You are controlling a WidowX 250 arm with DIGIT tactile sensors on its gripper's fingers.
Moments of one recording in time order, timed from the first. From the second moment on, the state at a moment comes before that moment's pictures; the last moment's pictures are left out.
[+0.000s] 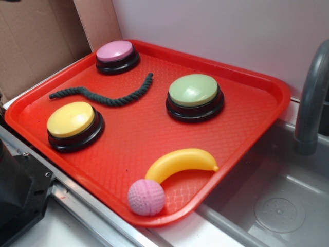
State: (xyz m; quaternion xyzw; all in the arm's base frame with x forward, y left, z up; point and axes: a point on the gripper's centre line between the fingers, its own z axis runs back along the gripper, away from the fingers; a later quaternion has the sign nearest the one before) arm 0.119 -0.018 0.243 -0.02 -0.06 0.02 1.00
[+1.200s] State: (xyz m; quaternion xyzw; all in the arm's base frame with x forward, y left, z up) arm 0.231 0.013 0.132 -0.01 0.00 -0.13 0.99
